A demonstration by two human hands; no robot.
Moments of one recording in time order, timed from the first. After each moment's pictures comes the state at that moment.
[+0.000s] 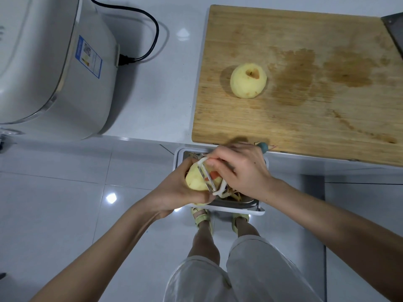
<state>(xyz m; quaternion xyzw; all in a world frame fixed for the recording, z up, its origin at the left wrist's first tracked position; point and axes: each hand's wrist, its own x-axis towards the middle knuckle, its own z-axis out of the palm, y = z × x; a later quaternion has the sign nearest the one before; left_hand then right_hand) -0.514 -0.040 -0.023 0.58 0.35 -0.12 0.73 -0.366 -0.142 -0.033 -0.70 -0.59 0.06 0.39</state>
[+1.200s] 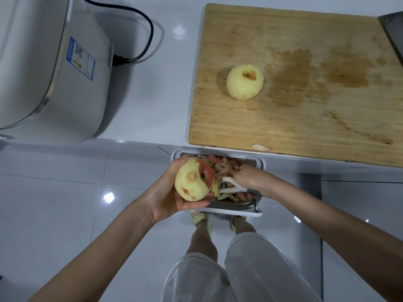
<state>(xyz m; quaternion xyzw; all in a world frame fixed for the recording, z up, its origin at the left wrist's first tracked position) -0.506 -0.029 -0.023 0.23 0.48 -0.16 0.83 -0.348 -0.154 -0.055 -0.77 -0.15 0.61 0.13</state>
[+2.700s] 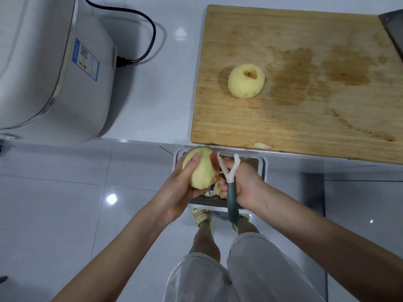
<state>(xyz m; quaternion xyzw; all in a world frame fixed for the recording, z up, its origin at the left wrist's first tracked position) -0.503 -0.048 -0.025 0.39 0.46 -0.05 0.80 -0.384 -0.138 -0.033 -0.56 0.24 0.63 0.48</state>
